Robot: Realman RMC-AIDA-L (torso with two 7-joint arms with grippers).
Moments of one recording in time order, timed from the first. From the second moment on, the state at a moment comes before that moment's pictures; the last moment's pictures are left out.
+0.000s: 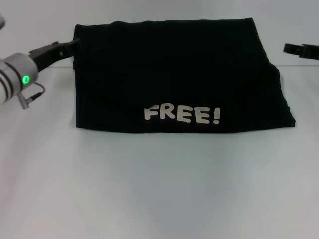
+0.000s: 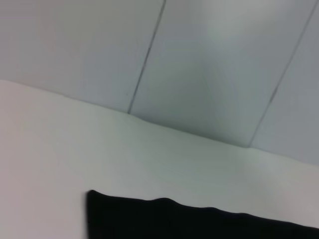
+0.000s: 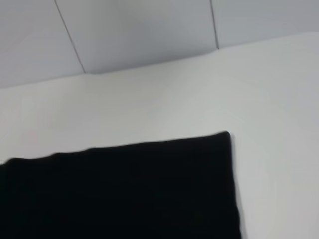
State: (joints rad) left arm -0.90 -2.07 0.01 0.37 2.07 0.68 -1.41; right arm 0.86 1.97 -0.42 -0.48 -2.29 -0.70 1.92
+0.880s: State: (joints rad) left arm -0.54 -2.14 0.34 0.61 2.10 1.14 -1.43; right arm 0.74 1.93 -0.43 -0.53 -2.19 -1.15 1.99
